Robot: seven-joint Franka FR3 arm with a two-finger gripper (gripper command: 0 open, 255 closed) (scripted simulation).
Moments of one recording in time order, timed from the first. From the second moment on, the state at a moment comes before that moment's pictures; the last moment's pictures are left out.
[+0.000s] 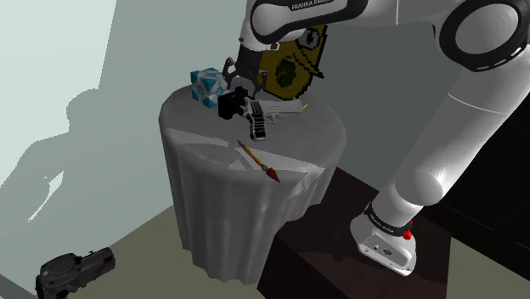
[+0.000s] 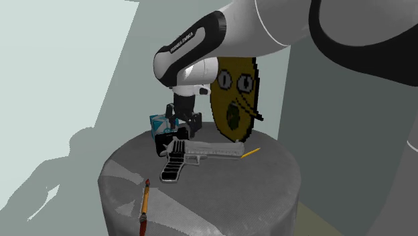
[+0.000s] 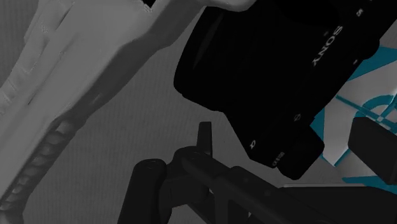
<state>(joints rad) -0.07 0.05 0.20 -1.90 0.04 2.10 1.09</state>
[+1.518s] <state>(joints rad) -0.07 0.02 0.20 -1.79 0.04 1.96 1.09</state>
